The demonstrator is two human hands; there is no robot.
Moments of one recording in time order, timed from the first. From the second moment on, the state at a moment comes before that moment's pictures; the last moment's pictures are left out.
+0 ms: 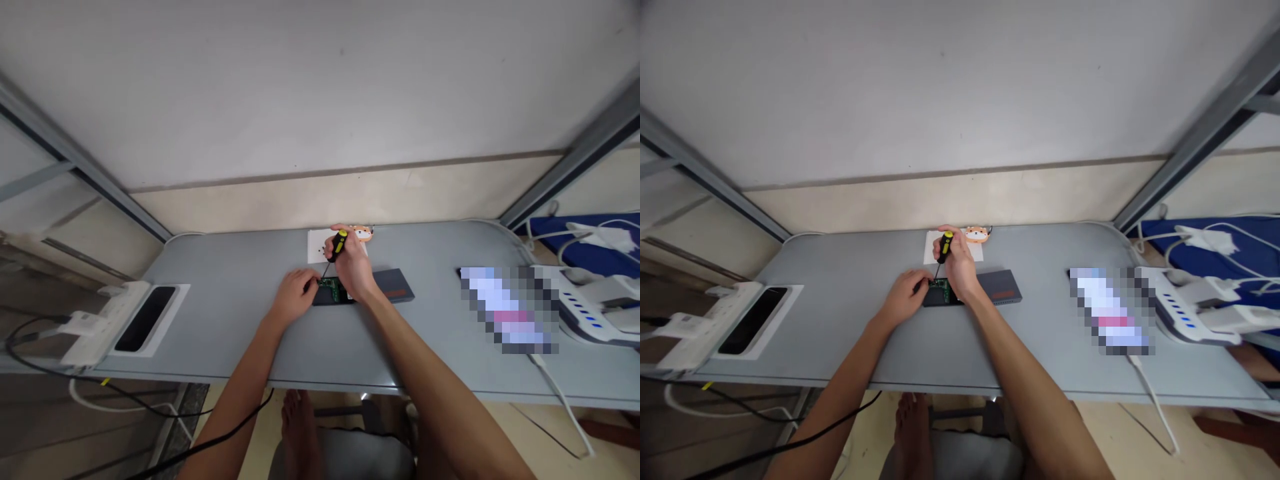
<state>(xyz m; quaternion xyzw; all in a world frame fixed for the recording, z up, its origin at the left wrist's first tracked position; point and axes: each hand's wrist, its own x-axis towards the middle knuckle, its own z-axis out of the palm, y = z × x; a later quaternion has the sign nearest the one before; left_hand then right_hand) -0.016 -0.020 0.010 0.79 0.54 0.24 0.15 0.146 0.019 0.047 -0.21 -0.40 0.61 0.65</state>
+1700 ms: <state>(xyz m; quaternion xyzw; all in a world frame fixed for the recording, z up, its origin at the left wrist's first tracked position) -0.015 -0.020 0.010 0.79 0.54 0.24 0.14 0.146 0.018 0.044 -0.22 -0.41 0.60 0.66</state>
